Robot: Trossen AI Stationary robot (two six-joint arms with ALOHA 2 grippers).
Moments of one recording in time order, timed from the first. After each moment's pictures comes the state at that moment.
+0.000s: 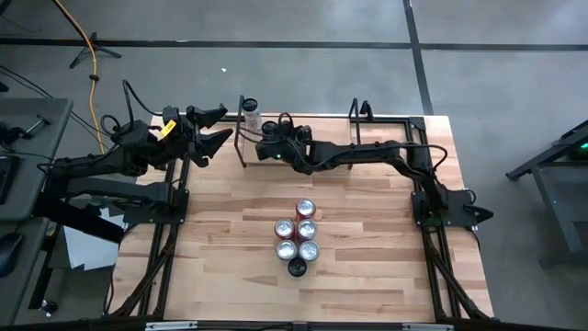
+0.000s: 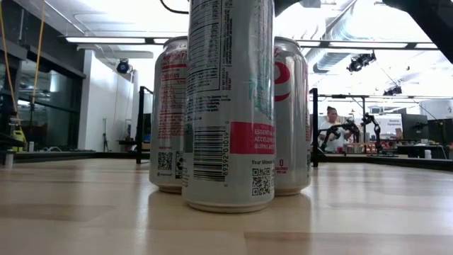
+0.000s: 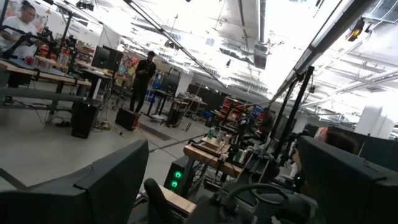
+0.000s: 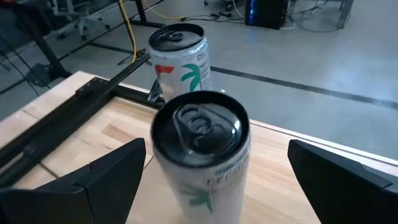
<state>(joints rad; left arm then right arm) 0.11 0.70 0.82 0.18 -0.29 -0.28 -0.13 2.12 1.77 -0.25 0.79 0.61</state>
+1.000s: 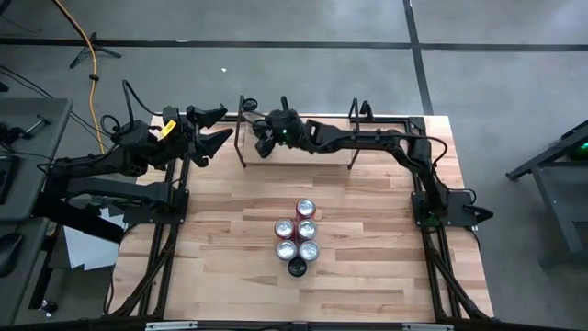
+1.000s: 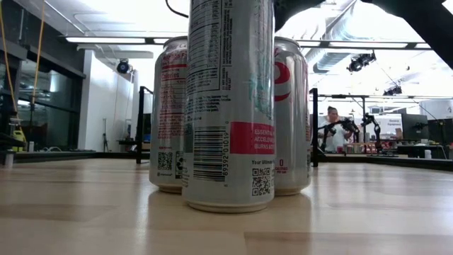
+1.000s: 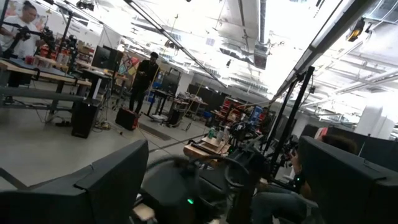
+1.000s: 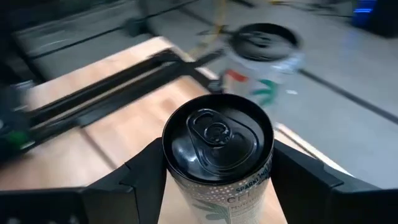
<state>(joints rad) 0.11 0.70 0.82 0.18 -0.29 -0.29 -0.26 2.12 1.77 -0.11 0.27 0.23</state>
